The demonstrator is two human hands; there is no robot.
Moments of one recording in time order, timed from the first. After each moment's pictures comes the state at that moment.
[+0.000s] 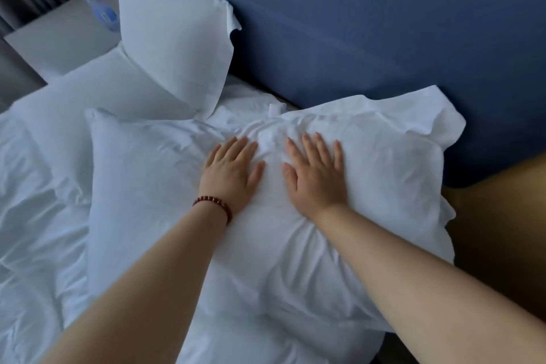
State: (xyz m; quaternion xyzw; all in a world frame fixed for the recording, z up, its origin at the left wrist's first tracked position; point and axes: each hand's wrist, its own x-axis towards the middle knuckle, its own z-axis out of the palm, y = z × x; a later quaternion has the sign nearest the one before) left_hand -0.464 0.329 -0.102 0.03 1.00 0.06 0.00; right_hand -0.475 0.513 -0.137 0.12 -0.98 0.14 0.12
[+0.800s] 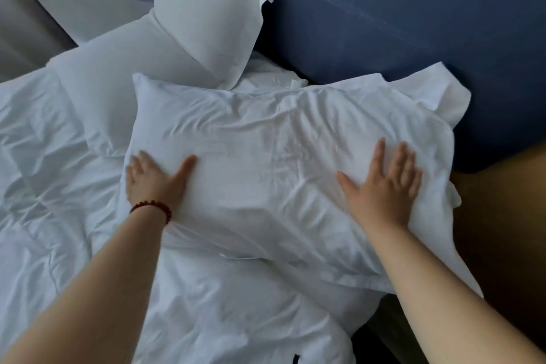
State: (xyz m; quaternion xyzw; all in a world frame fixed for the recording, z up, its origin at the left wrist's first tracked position) left_hand -0.350 0.208 -0.099 -0.39 0.90 0.20 0.04; right_hand -0.392 0.579 -0.128 -0.08 -0.99 0.10 0.04
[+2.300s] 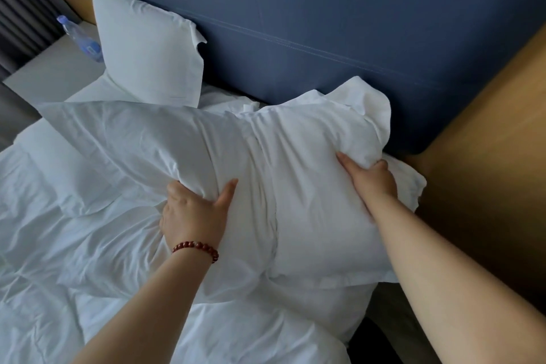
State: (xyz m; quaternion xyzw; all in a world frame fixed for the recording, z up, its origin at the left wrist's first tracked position) left_hand -0.355 0.389 -0.028 -0.31 0.92 0.22 -0.07; right_hand -0.423 0.667 -0.118 -0.34 -0.80 0.49 -0.11
